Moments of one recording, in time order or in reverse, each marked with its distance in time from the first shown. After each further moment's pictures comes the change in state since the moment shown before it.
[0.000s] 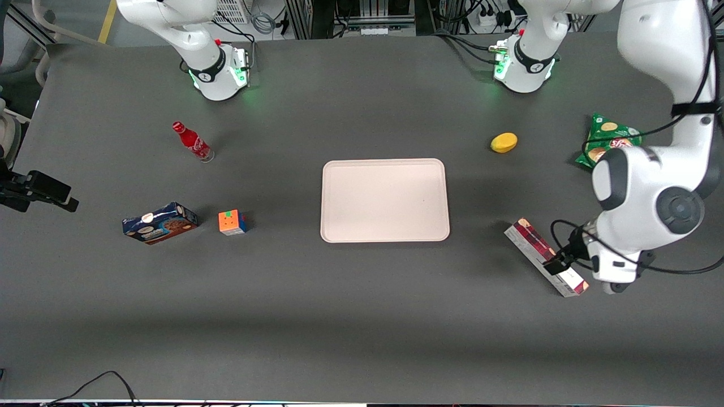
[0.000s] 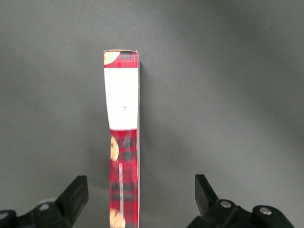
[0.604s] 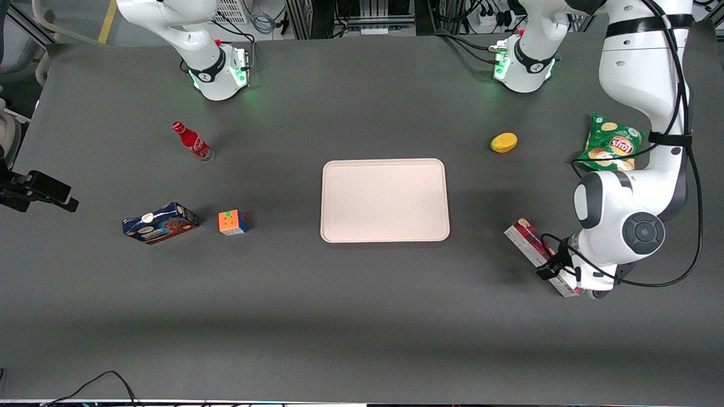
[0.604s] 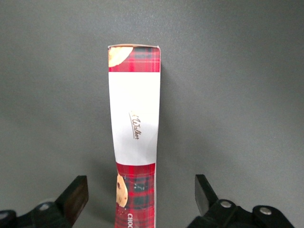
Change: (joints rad) arm -0.036 0.116 0.058 -0.007 0.001 0.068 0.005
